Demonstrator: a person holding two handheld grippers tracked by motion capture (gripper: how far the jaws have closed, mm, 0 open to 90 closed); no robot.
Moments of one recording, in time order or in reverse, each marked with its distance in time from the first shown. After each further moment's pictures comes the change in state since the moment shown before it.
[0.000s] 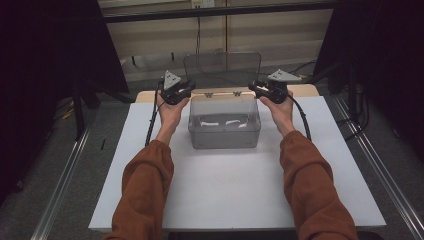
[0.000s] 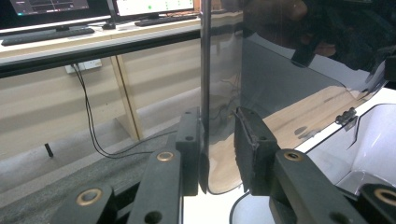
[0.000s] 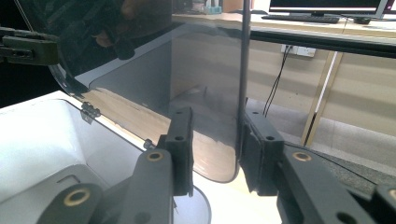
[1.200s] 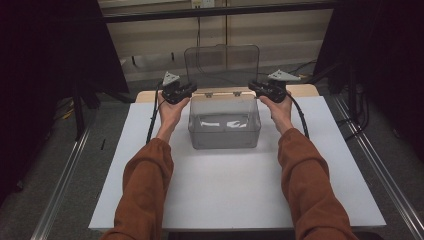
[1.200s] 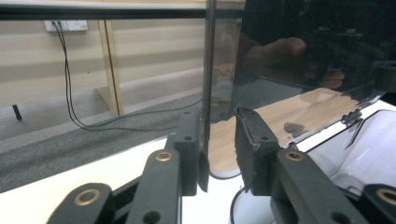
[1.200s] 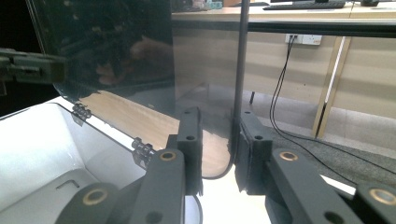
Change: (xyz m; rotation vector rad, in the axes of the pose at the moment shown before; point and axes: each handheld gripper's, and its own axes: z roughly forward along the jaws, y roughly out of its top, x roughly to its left) left arm 0.008 -0.011 0.015 0.069 -0.031 -0.164; right arm -0.009 -0.009 0.012 0.009 0.016 0.080
